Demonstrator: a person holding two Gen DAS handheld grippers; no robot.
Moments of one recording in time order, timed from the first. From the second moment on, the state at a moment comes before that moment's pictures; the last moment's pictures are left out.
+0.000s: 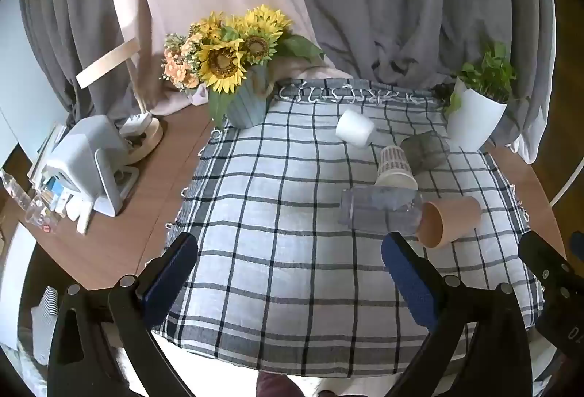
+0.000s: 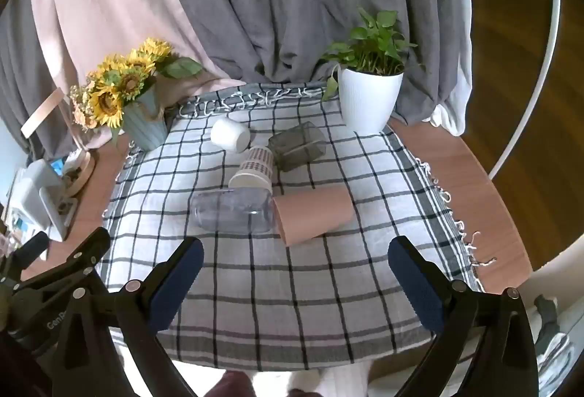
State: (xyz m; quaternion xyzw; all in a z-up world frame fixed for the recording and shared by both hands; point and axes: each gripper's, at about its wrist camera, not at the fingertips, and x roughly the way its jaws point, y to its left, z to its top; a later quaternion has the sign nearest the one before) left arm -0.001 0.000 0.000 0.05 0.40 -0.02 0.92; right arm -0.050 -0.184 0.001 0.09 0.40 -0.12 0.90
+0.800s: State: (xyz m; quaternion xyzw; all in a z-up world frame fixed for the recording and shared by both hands) left arm -0.012 0.002 0.010 0.05 0.39 -0.03 0.92; right arm -0.053 -0.181 0.006 0.09 0.40 -0.11 0.91
